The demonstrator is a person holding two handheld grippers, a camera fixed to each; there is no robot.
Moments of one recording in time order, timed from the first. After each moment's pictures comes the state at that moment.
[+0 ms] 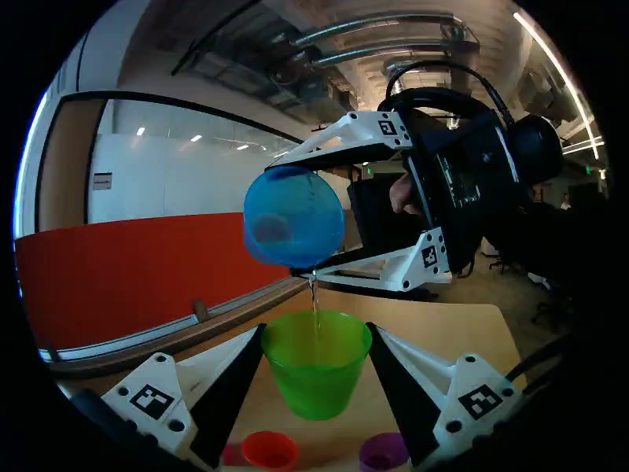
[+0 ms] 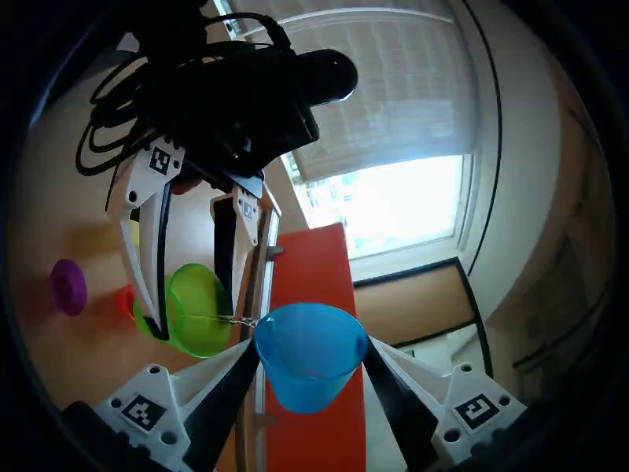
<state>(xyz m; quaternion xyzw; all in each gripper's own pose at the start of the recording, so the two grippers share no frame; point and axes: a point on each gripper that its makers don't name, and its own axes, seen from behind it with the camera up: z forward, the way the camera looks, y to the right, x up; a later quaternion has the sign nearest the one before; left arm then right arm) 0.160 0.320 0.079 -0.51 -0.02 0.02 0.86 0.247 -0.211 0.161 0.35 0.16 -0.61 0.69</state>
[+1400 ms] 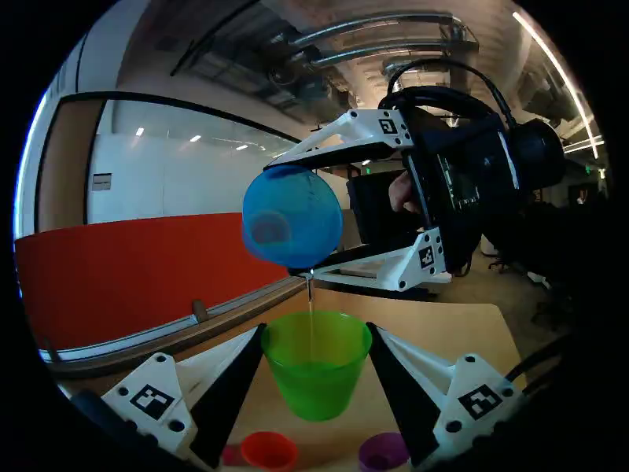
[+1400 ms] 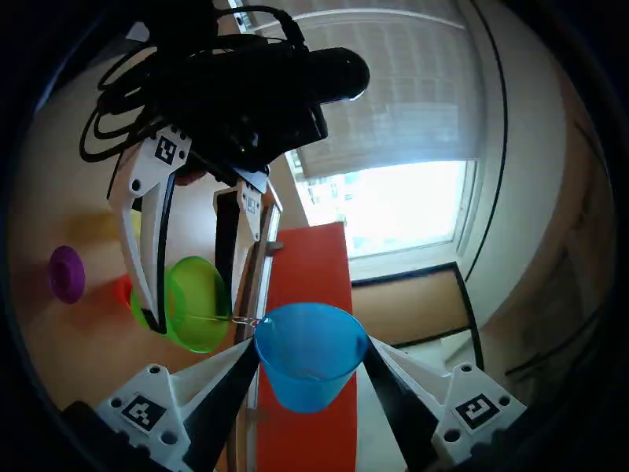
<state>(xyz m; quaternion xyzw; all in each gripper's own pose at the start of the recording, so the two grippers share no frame) 0.159 0.321 0.078 -0.51 -0.02 0.02 0.86 0.247 -0.211 0.165 0.34 0.16 -0.63 0.68</state>
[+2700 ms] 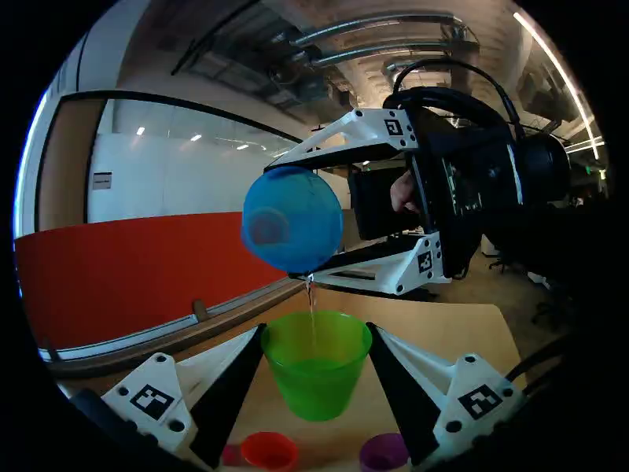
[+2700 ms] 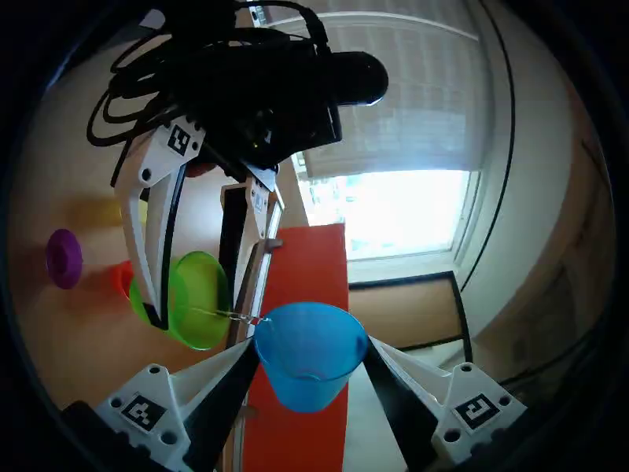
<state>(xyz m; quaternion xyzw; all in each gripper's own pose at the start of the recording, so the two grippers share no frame) 0.159 0.321 0.080 -0.51 -0.02 0.02 0.86 0.246 -0.213 0.167 0.33 0.17 -0.65 0.66</state>
